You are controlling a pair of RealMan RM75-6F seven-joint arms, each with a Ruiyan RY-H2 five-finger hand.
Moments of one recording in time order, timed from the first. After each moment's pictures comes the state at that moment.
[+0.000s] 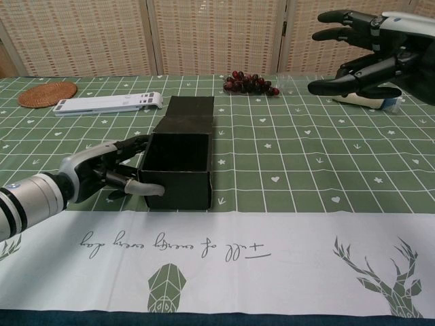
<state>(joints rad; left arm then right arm) -0.60 -1.75 -0.20 -1.23 1.31 0.85 -0.83 0.48 -1.39 0.29 -1.89 -1.19 1.12 0.29</state>
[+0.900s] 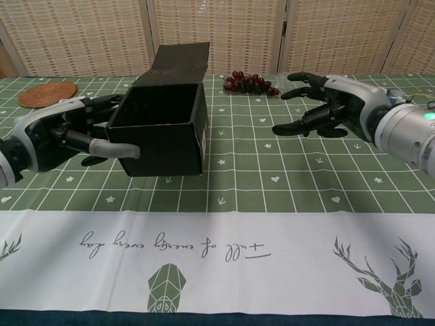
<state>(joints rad) -0.54 -1.50 -0.18 -1.54 1.43 0.99 -0.89 0.63 -1.64 0.35 -1.58 -0.92 0.98 0.20</state>
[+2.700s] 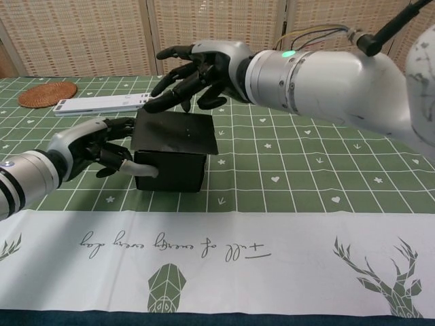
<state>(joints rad) -0.61 -1.70 -0.26 -1.45 1.02 0.98 -0.38 0.99 -1.67 0.48 -1.61 -0.72 0.76 0.01</state>
